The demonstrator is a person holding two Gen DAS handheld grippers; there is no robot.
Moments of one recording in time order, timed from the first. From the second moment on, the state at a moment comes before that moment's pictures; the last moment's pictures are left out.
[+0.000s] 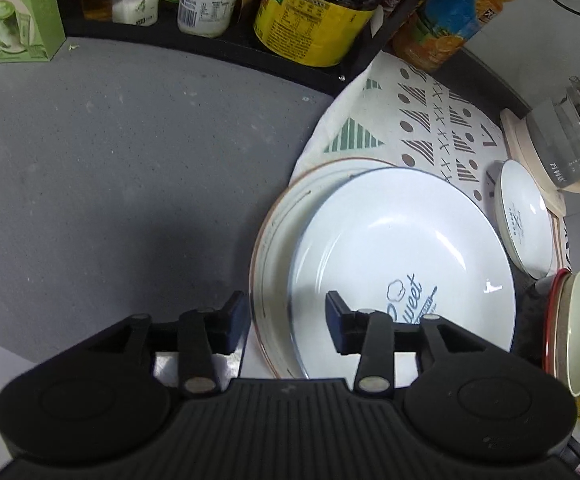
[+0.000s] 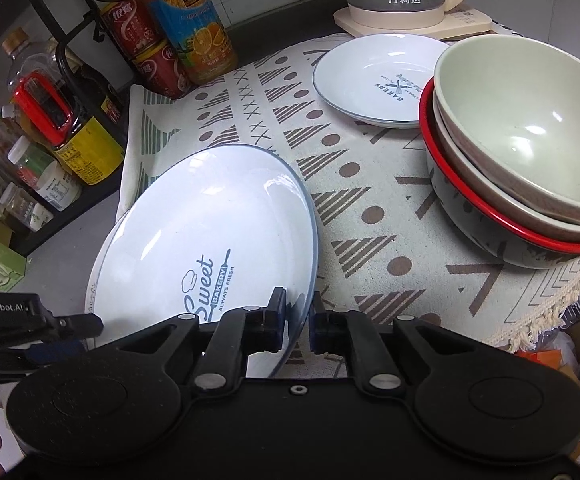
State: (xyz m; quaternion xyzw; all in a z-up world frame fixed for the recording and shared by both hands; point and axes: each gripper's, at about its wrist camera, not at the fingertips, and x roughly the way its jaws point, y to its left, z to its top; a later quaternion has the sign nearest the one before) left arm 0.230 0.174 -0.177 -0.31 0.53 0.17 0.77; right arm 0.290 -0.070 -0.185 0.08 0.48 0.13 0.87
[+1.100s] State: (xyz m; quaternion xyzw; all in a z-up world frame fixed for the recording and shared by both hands) left arm 0.234 0.197 -0.185 -0.32 0.51 0.18 0.78; right arm 0.305 -0.060 -0.196 0.07 0.50 0.13 0.85
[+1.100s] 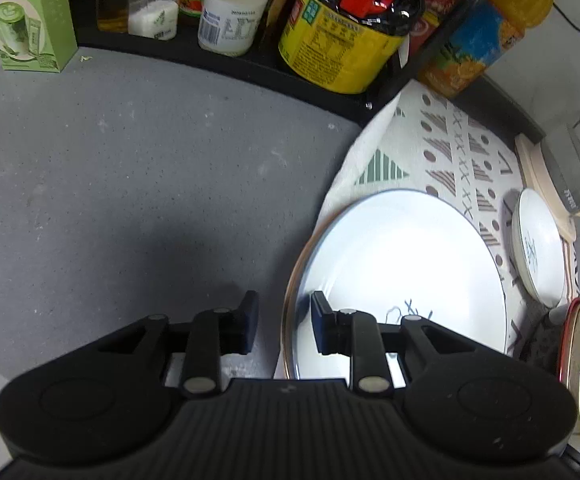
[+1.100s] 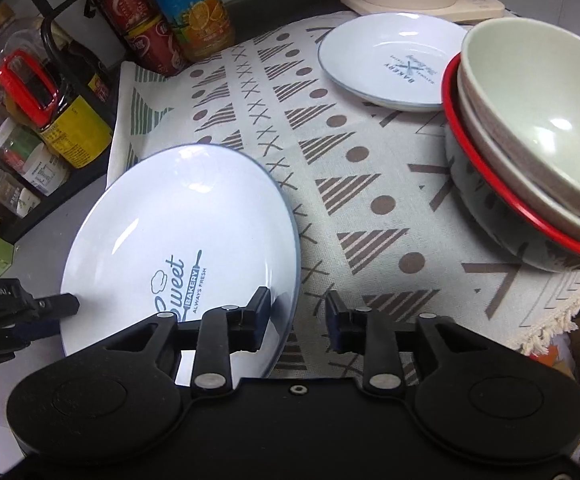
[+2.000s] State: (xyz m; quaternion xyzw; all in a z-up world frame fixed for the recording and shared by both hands) left arm 0.219 0.165 -0.127 -0.35 0.45 0.13 0.81; right arm 0.264 -0.092 -0.101 0.07 0.40 0.12 0.91
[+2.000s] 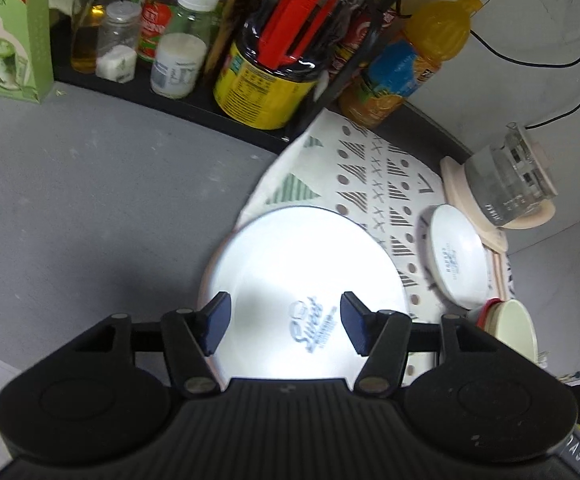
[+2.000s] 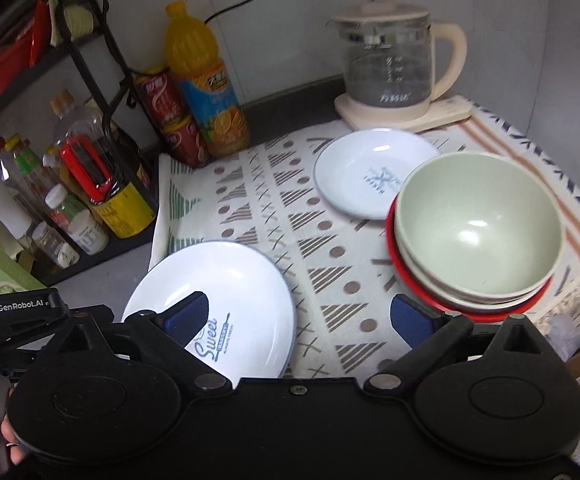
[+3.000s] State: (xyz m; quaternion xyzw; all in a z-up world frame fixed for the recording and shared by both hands) left arm 0.375 0.070 -0.124 -0.30 0.51 0.04 0.80; right arm 0.392 -0.190 -0.089 0.13 0.39 0.07 0.91
